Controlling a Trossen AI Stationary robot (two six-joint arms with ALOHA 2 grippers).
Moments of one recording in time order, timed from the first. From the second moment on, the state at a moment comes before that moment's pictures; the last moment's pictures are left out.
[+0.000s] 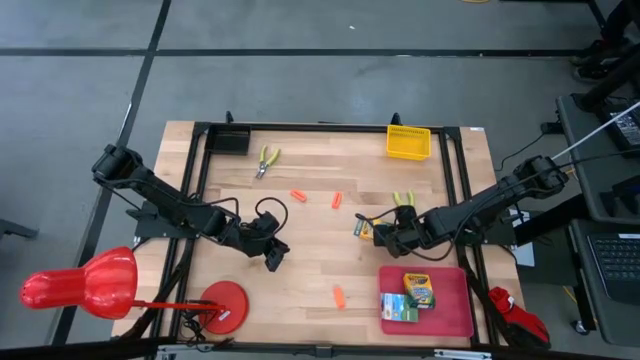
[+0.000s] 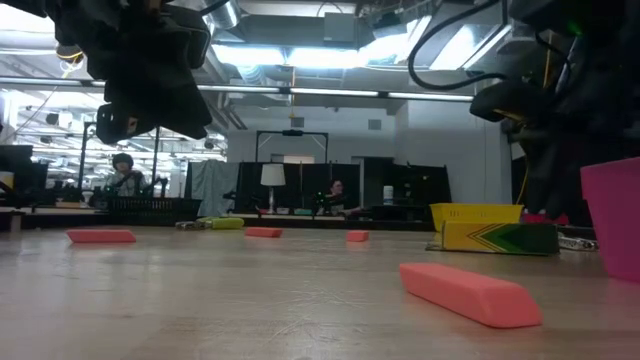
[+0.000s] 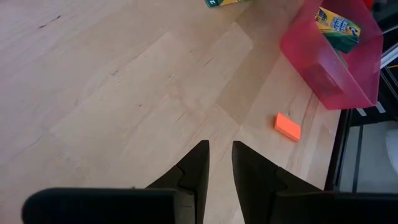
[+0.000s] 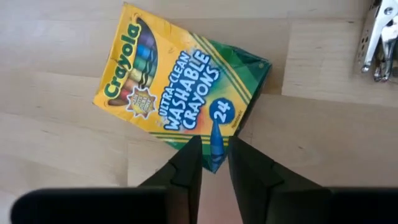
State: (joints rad) left arm -0.42 1.33 0.67 -0.10 -0.32 -1.12; right arm 0.41 1.39 0.71 -0.63 0.27 1.89
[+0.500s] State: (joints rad) left arm -0.42 1.33 0.67 -0.10 -0.31 -1.11; right arm 0.41 1.40 0.71 -0.66 0.25 1.90
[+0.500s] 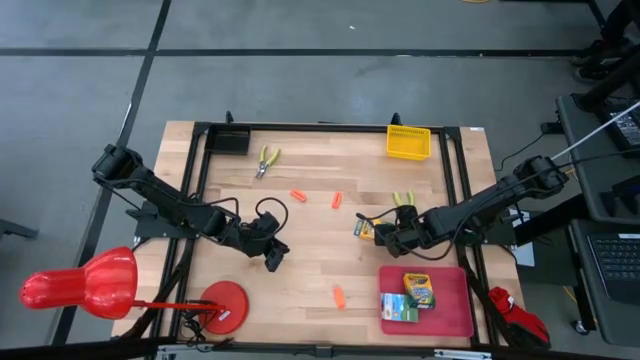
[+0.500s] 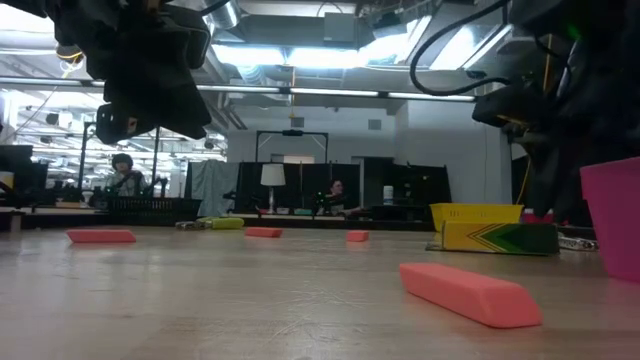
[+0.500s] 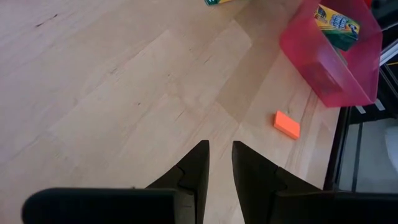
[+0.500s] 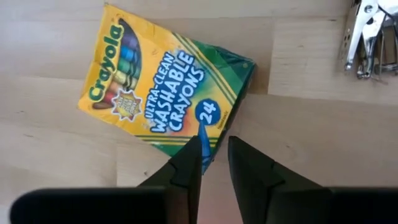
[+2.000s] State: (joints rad) left arm -0.42 1.33 0.67 -0.11 -0.30 -1.12; right arm 0.45 1.40 0.75 -0.36 0.46 1.74
